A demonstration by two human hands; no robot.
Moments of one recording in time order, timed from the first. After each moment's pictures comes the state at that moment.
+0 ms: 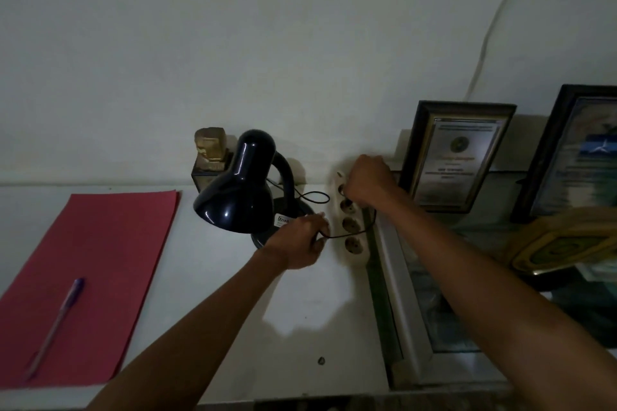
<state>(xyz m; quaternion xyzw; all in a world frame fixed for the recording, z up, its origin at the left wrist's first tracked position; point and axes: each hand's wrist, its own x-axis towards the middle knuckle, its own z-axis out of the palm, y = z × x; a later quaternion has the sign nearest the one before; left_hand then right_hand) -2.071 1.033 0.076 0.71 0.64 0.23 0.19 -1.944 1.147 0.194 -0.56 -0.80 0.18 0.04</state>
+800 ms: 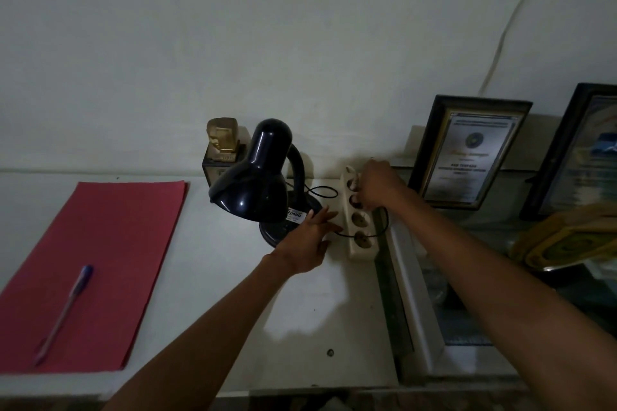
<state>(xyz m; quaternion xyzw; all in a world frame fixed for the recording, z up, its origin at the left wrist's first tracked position) -2.068 1.021 0.052 0.71 0.63 0.24 0.18 -1.945 1.155 0.169 -0.53 -0.84 0.13 -0.05</state>
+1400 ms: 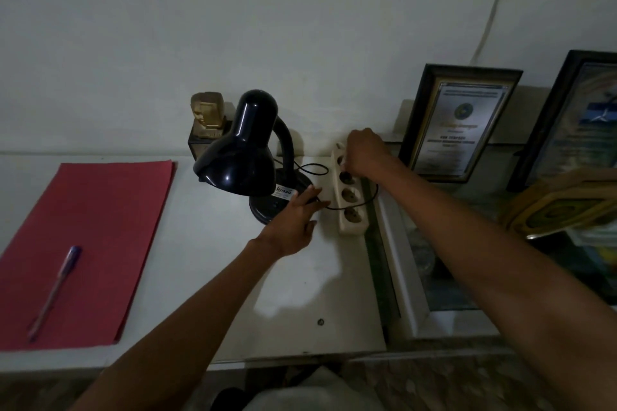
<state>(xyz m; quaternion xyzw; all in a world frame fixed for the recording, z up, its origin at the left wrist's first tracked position) -2.064 1.005 0.056 0.71 0.64 0.25 0.14 -1.952 1.160 0.170 -0.51 -0.86 0.09 -0.03</state>
